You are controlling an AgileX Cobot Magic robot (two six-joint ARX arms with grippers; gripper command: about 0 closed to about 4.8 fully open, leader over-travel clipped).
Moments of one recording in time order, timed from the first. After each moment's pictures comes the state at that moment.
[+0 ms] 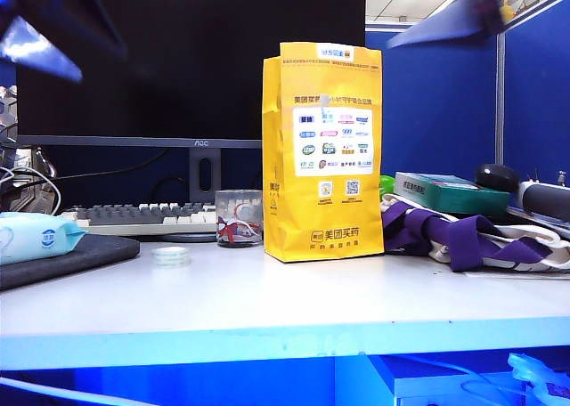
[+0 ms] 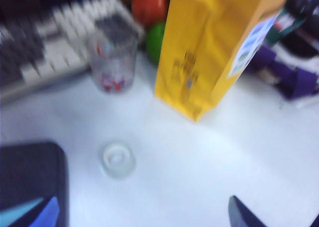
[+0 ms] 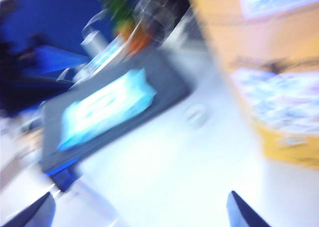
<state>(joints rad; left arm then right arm) -0.12 1.19 0.93 -0.25 0.47 0.16 0.29 1.21 0.94 -0.08 -0.70 0.20</state>
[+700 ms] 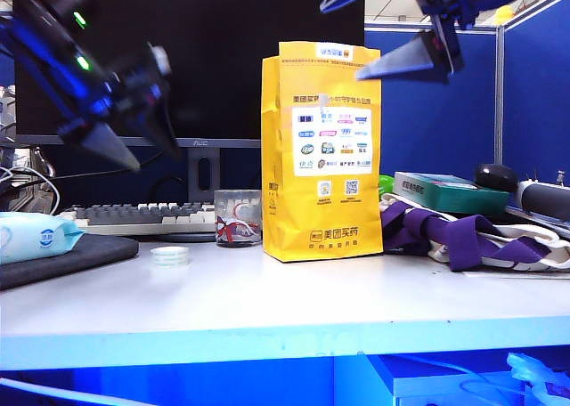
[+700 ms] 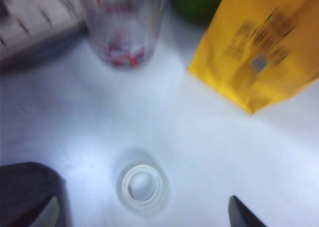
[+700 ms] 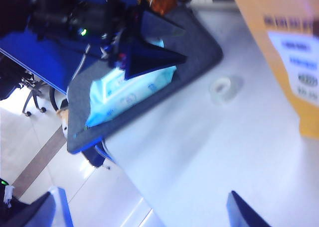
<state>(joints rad) -0.17 1.77 1.37 -0.39 0.39 0.25 0.29 1.38 1.06 -0.19 -0.83 0.20</state>
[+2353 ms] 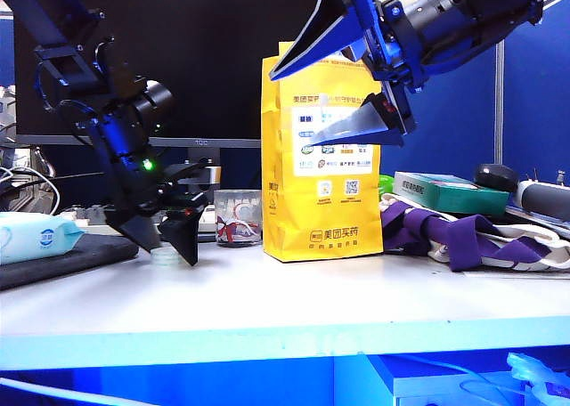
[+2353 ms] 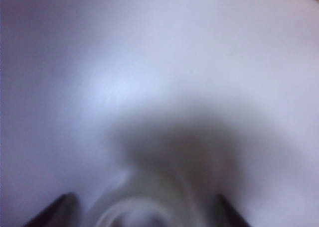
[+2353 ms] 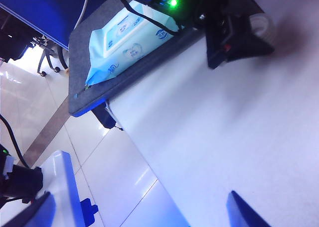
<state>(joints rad) -0.27 2.11 1.56 -0.51 0.14 0.33 0.41 1.54 1.06 -0.20 -0.83 0.16</state>
